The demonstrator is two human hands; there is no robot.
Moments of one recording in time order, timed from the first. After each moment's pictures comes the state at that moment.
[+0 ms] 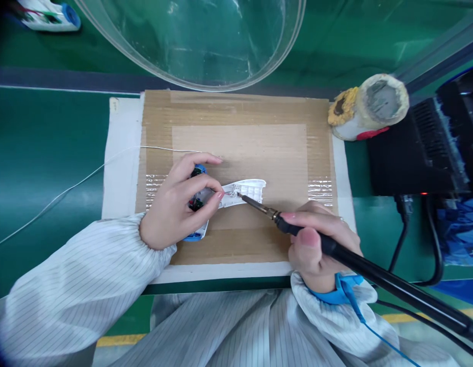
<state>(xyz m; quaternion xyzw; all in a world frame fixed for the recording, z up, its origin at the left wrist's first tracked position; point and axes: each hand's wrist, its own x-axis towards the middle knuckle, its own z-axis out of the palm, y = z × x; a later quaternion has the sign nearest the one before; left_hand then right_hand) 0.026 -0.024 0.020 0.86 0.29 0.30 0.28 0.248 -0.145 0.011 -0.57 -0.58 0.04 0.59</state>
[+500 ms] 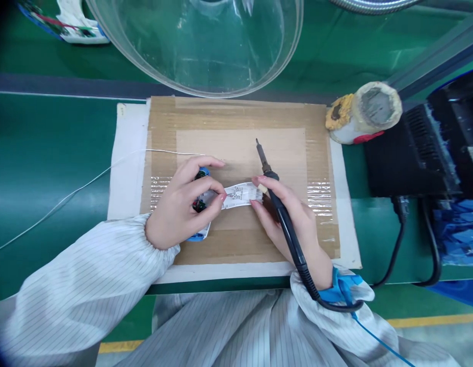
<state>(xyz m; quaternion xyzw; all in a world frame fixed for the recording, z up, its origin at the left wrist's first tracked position) 0.025 -0.025 0.020 0.87 0.29 0.30 0.28 0.242 -0.132 0.004 -0.63 -0.66 0.08 0.40</state>
